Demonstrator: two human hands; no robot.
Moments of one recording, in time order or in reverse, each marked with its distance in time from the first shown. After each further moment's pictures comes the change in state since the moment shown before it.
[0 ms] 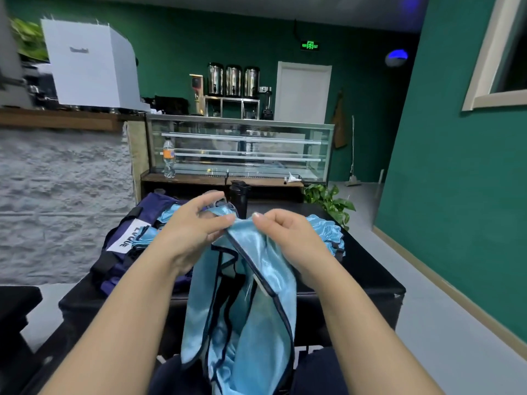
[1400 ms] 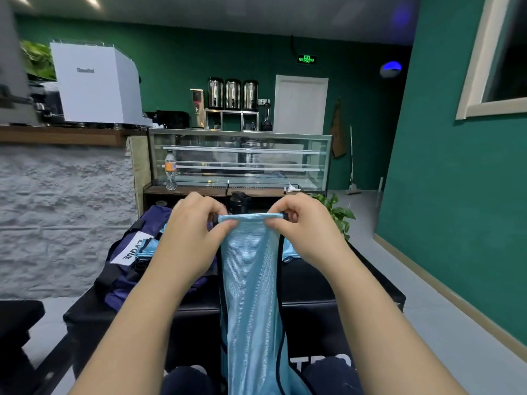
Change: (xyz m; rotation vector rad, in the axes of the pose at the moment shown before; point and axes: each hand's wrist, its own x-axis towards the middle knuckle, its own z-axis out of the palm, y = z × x) left_hand -0.029 0.022 0.006 0.970 0.230 0.670; right_hand 0.000 -0.031 -0.024 -0.515 0.183 -0.269
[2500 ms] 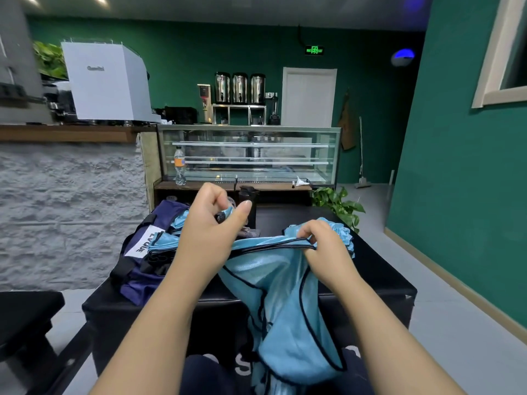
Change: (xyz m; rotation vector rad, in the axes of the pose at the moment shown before) left_hand -0.014 0.009 0.010 -0.532 0.091 -0.121; right_hand -0.020 0.080 0.031 -0.055 -0.003 0.130
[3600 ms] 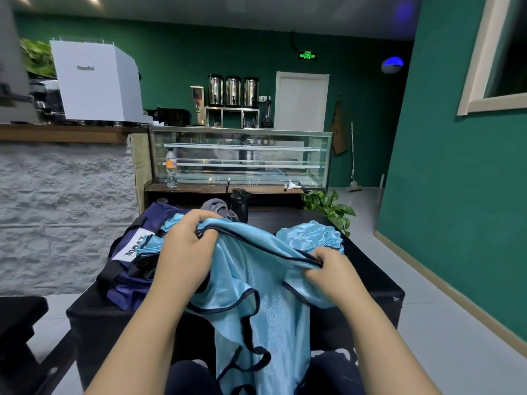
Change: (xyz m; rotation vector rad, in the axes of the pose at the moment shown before) left_hand -0.008 -0.015 -0.006 0.198 0.042 -0.179; right_hand -0.021 0.018 -0.013 -0.190 -0.072 0.296
